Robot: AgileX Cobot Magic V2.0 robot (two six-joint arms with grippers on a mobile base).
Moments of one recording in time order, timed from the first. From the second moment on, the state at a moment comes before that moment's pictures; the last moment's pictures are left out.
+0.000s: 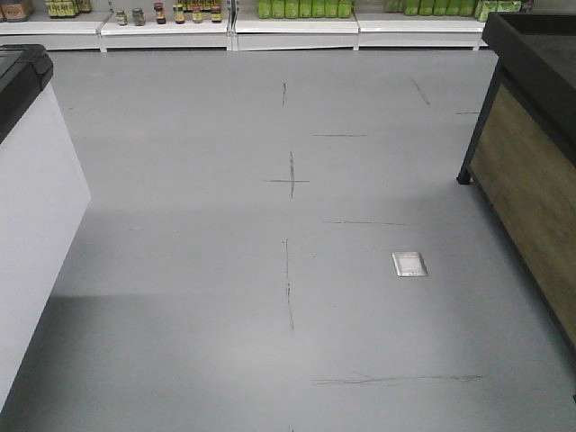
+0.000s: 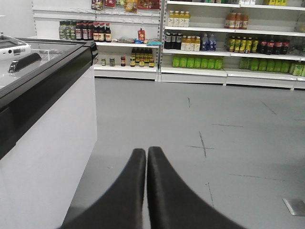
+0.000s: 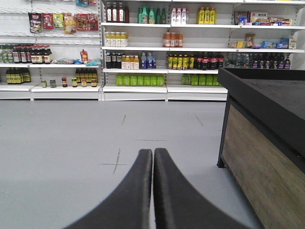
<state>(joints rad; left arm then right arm) 0.07 -0.01 0.02 0.13 0.17 -0.21 -0.02 -0.01 0.03 -0.14 0.07 0.09</state>
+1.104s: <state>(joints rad) 0.07 -0.01 0.02 0.13 0.17 -0.21 -0.02 -0.01 0.03 -0.14 0.07 0.09</state>
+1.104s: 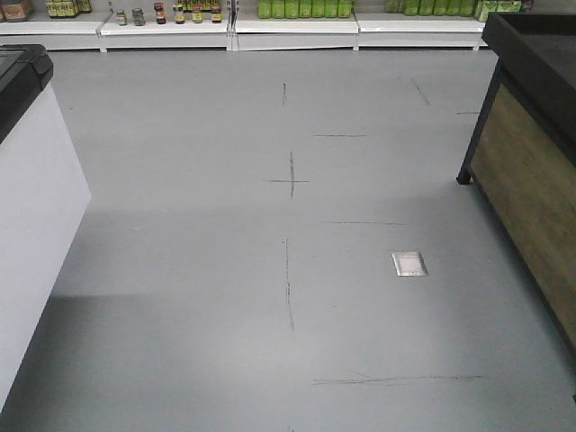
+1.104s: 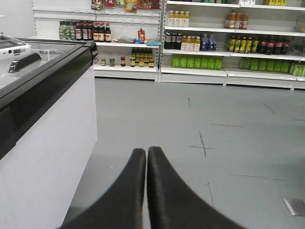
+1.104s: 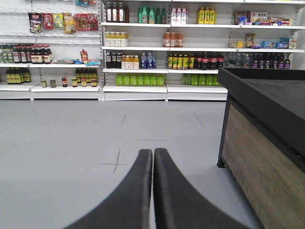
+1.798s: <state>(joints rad) 0.07 -0.01 0.02 0.13 0.17 -0.21 -0.02 -0.01 0.03 -0.14 0.07 0.09</state>
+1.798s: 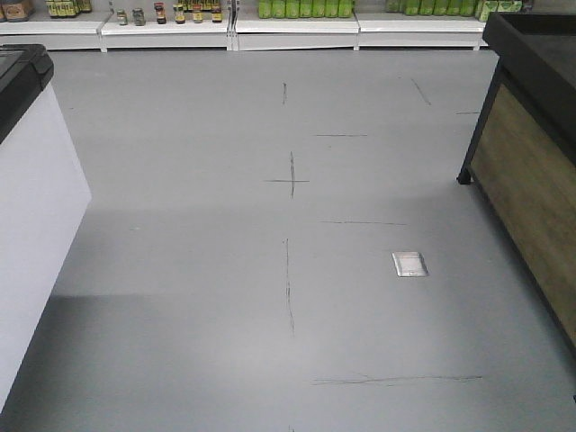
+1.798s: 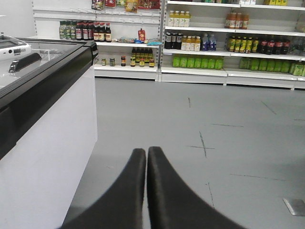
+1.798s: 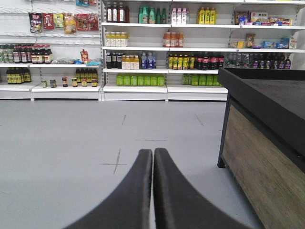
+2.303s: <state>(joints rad) 0.07 -0.01 0.02 0.13 0.17 -0.21 -0.02 -0.01 0.03 -0.14 0.07 0.09</state>
